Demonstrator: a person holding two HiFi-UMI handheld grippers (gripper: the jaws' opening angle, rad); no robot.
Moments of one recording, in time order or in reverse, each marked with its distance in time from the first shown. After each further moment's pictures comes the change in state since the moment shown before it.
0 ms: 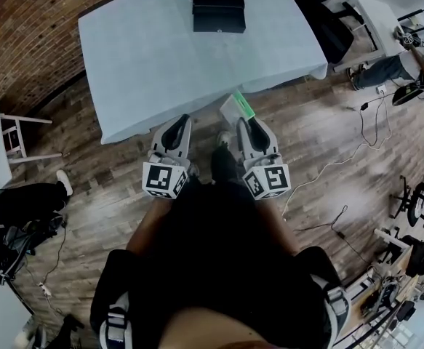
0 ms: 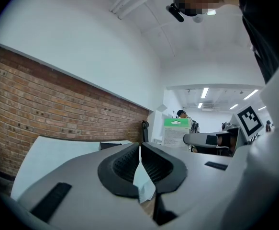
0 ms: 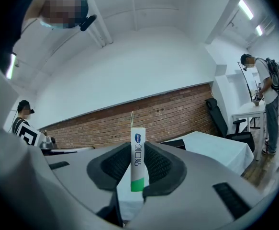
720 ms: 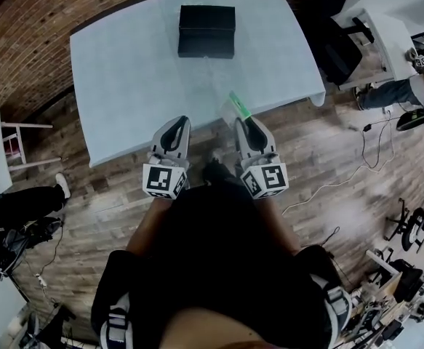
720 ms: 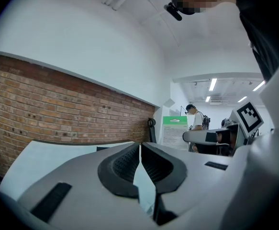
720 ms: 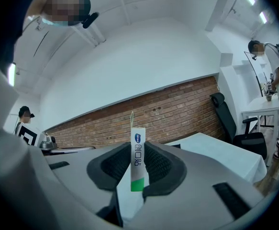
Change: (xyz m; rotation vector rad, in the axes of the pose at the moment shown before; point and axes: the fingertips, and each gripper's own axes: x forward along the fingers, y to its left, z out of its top) left arm 0.169 -0.002 0.010 0.041 0.034 0.086; right arm 0.105 -0.140 0.037 0.014 0.029 0.089
